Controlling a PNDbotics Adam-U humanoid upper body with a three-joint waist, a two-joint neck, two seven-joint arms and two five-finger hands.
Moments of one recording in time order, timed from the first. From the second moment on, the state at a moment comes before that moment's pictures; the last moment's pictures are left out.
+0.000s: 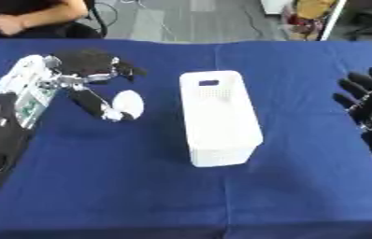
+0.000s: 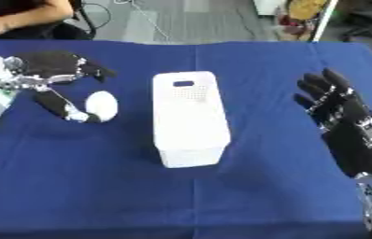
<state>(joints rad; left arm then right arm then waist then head) -0.73 0.57 -0.25 -1.17 -0.89 -0.68 -0.42 -0.10 -0.41 0.04 -1.83 -0.62 -0.22 0.56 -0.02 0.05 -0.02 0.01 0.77</state>
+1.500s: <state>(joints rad) -0.74 0.54 -0.28 -1.09 -0.97 -0.71 -0.39 -0.09 -0.40 0.04 -1.83 -0.62 -0.21 0.56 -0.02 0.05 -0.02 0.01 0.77</state>
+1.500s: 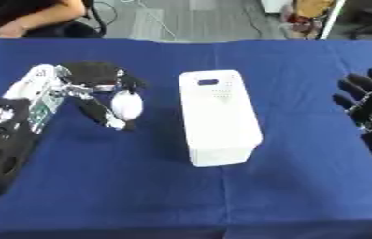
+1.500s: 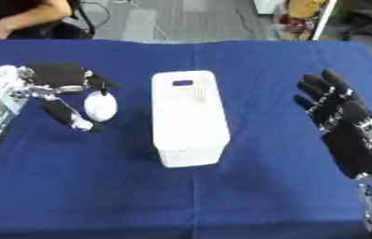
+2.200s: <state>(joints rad) -0.74 0.54 -0.27 -1.11 -0.98 -0.73 -0.38 -0.09 -0.40 0.04 -1.82 -0.62 -0.21 0.56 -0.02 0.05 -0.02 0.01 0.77</state>
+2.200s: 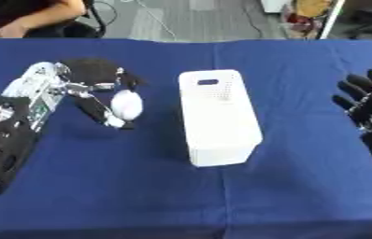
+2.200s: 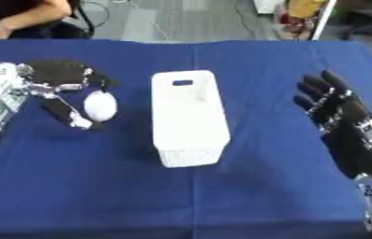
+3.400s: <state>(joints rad) -0.81 0.50 -0.24 -0.99 -1.05 -0.72 -0.38 -0.09 -0.40 0.04 -1.82 -0.62 -0.21 0.57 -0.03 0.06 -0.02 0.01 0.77</state>
